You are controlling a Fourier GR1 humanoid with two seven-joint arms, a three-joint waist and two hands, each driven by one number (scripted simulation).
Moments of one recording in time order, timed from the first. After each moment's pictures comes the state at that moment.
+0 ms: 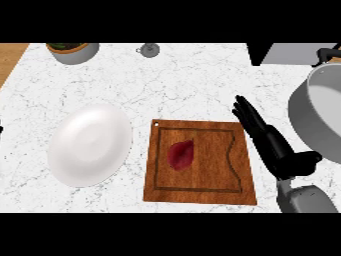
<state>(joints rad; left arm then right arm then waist) 0.03 0.61 -0.09 -1.45 0.14 0.45 0.06 -0.14 -0.24 0.25 -1.50 -0.22 0.06 -0.09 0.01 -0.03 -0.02</state>
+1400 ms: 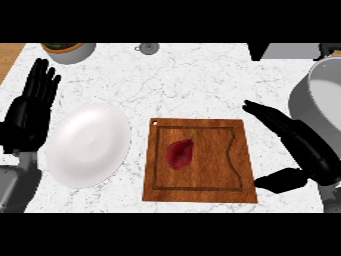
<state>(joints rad) -0.25 0.37 -0.08 -1.52 0.32 0.26 -0.02 -0.17 -0.55 0.32 -1.75 0.38 0.08 0.05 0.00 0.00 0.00</state>
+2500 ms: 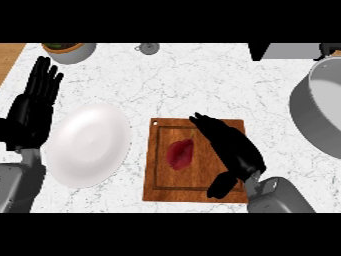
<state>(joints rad) -0.27 0.30 0.00 -1.52 0.25 0.19 0.01 -0.28 -0.20 0.49 -1.61 0.64 0.27 0.39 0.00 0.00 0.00</state>
